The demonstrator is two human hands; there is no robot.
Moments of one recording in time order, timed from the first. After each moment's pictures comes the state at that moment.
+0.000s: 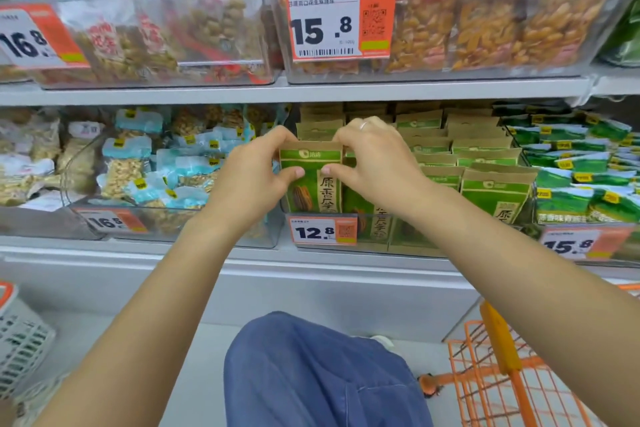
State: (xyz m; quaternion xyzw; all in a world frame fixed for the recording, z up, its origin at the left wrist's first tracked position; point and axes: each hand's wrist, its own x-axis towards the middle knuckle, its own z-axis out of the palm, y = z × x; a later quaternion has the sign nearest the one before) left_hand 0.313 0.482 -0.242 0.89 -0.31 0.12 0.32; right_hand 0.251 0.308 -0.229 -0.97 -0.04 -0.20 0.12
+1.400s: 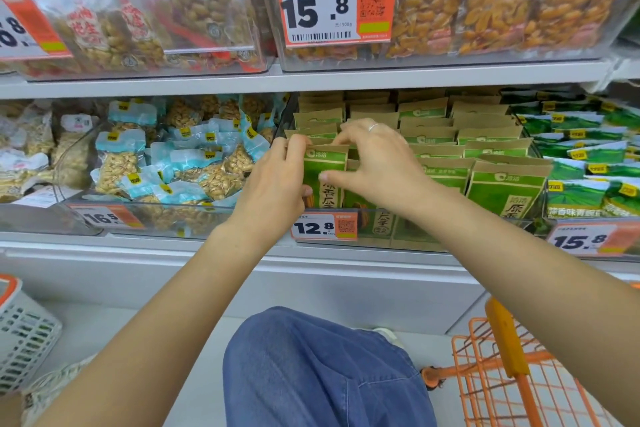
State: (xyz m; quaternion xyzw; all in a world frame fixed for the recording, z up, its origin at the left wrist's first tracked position) left_hand 0.302 0.456 -0.268 0.92 -0.32 0.14 0.17; right_hand 0.254 0.301 -0.245 -0.98 0.01 -0.15 0.16
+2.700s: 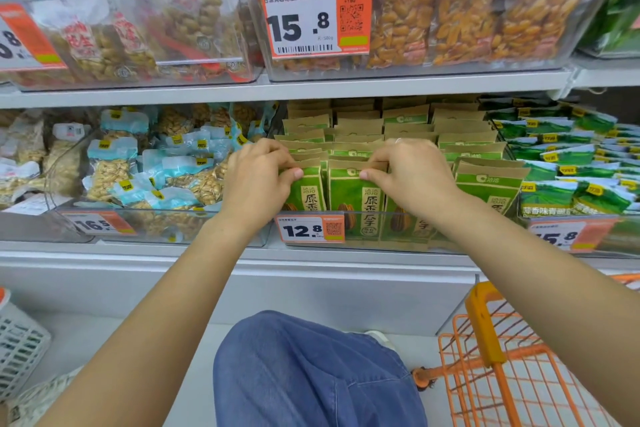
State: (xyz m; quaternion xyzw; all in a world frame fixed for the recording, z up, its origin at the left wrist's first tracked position) left_hand 0.323 0.456 -0.272 0.92 -0.28 0.17 0.21; right_hand 0.228 0.260 -0.250 -0.98 0.07 -0.16 0.13
